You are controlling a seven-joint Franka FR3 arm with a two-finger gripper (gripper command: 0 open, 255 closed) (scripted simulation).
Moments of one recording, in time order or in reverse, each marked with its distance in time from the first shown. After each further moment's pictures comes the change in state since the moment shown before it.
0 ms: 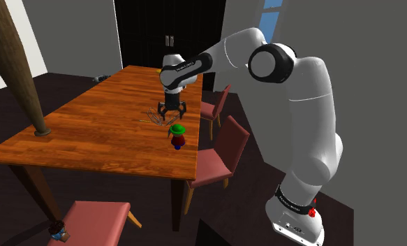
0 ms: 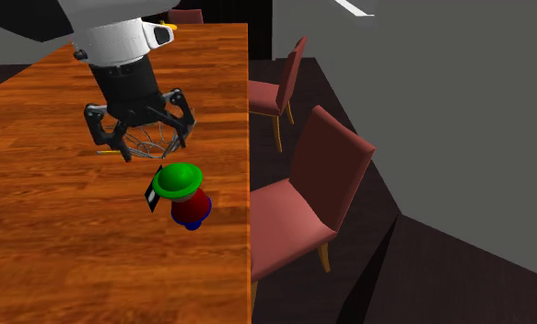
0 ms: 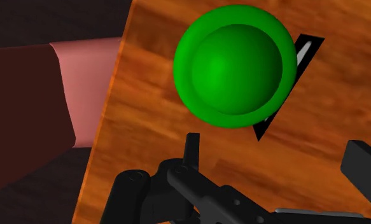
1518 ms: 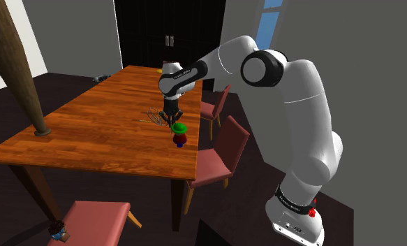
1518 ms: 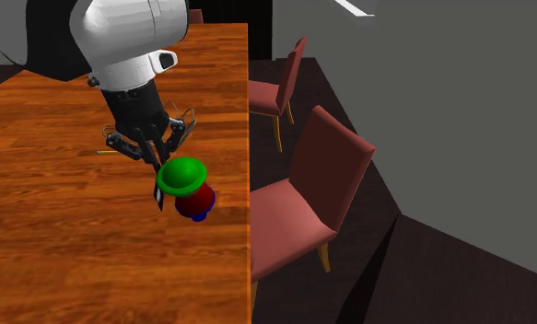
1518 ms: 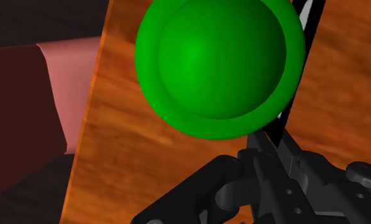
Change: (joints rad) arm 0.000 0.088 -0.006 0.039 0.003 0.047 0.013
